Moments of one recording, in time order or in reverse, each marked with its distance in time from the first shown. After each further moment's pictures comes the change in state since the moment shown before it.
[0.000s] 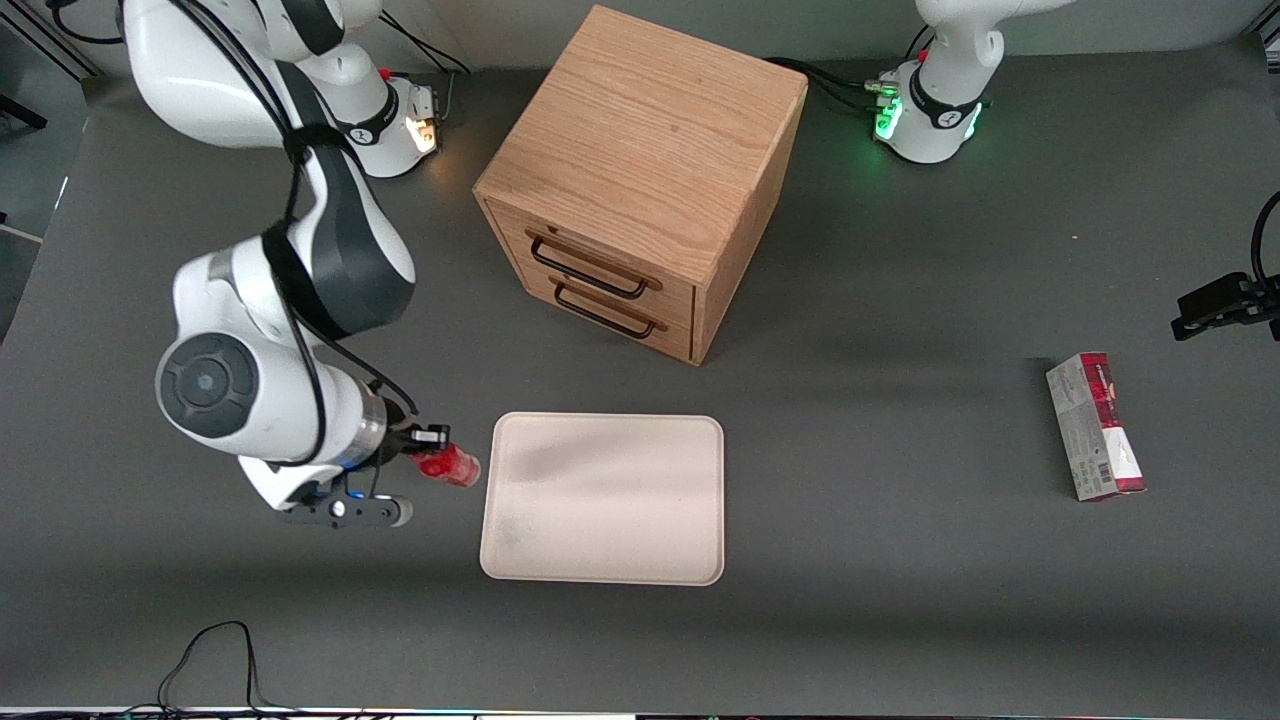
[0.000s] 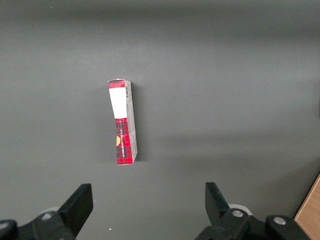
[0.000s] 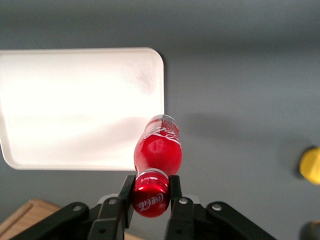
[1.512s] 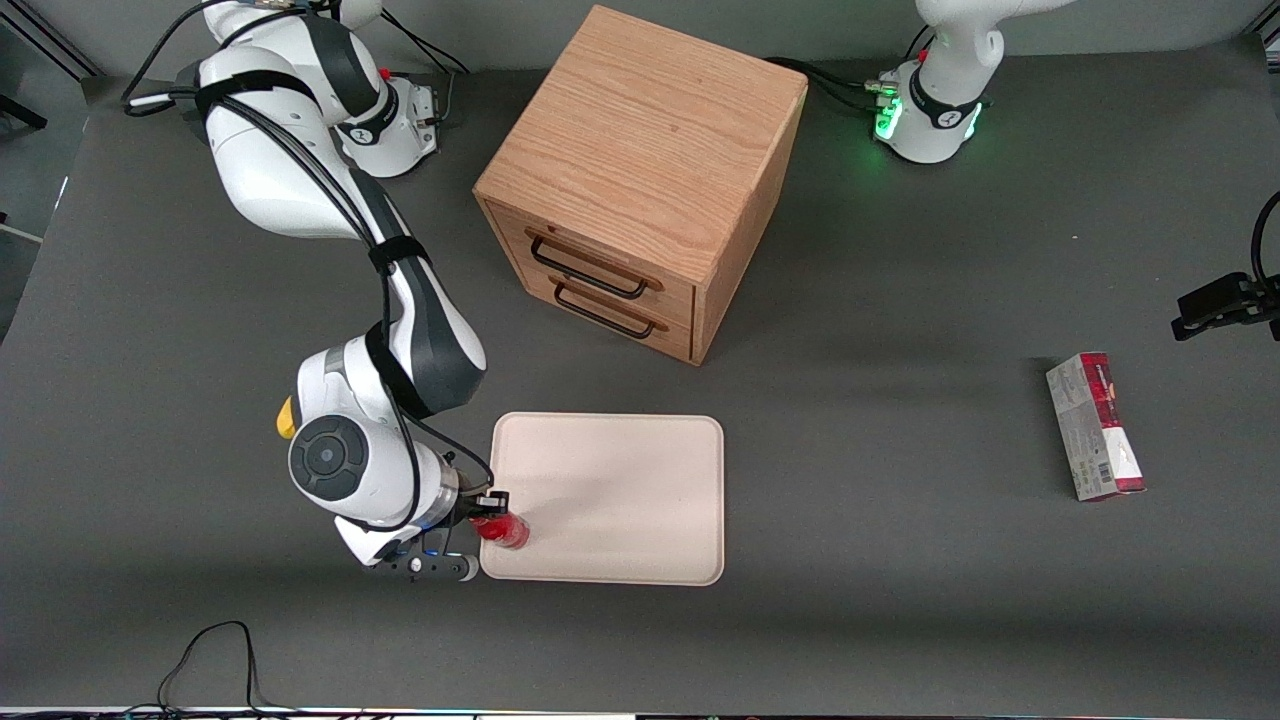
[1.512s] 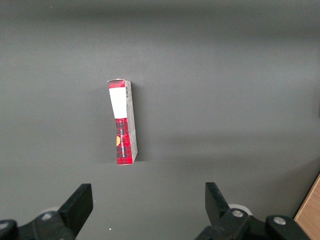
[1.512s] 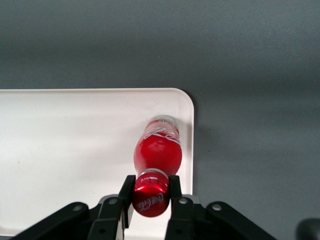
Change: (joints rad) arm 0.003 0.204 0.021 0.056 0.000 0.243 0.005
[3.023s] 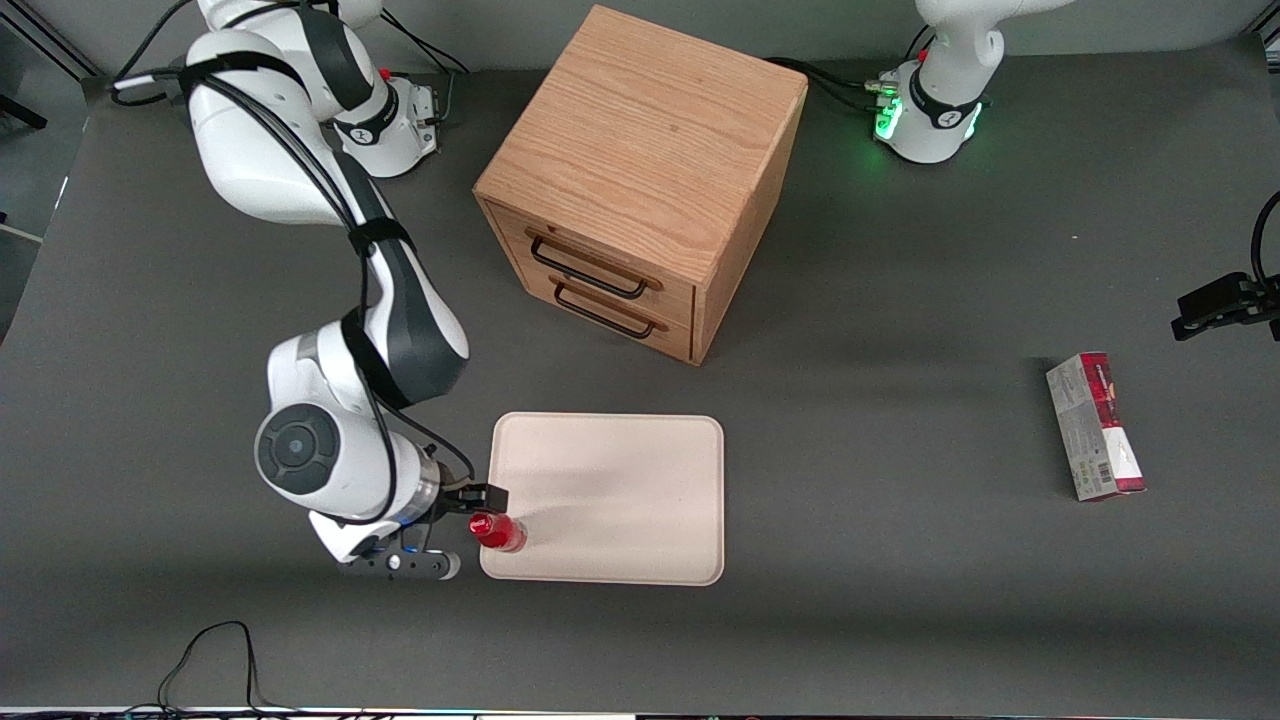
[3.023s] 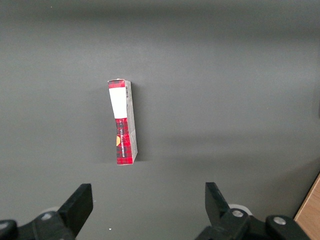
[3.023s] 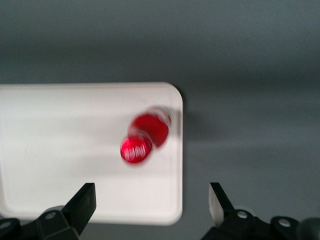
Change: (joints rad) arm -0.010 -0.070 -0.007 0.026 -0.004 -0.142 -0.004
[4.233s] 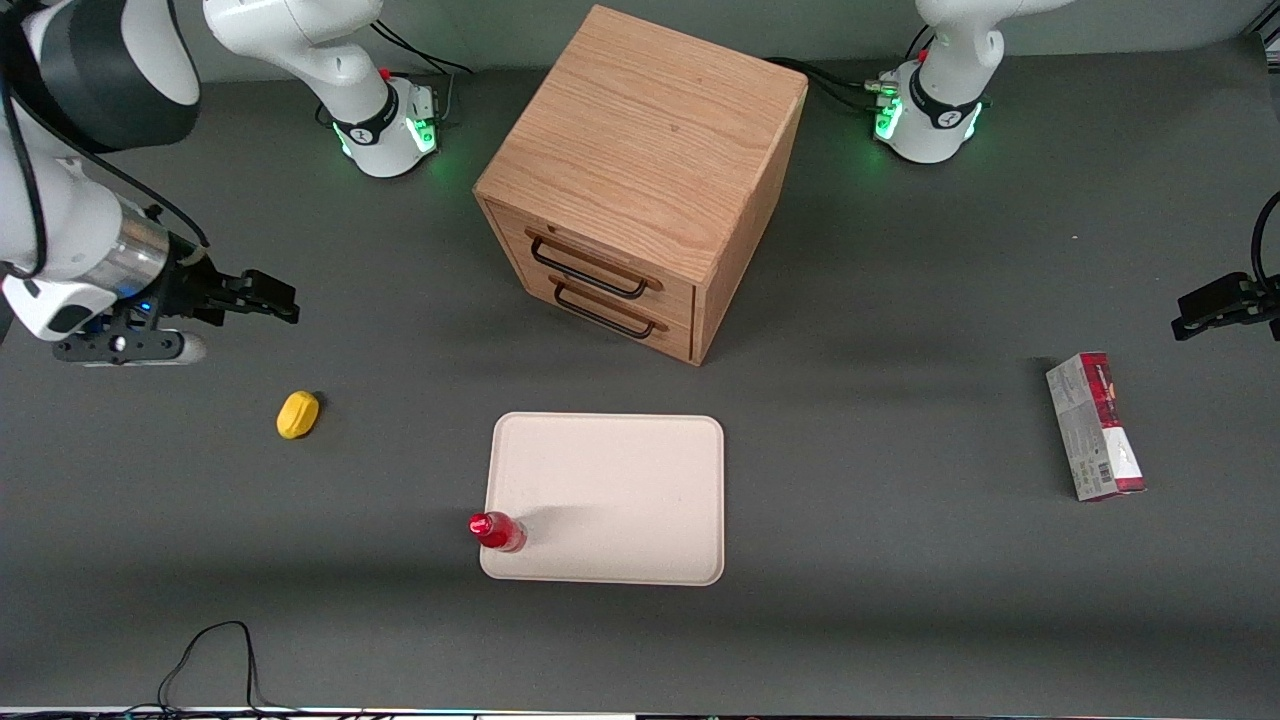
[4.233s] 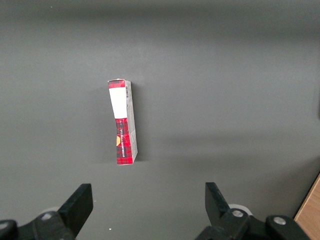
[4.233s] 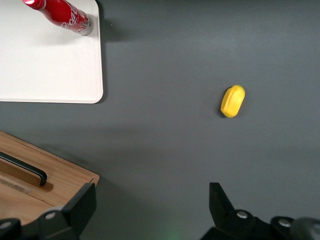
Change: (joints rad) arm -0.046 -0.839 -0.176 -0.834 -0.002 -0.082 -0.252
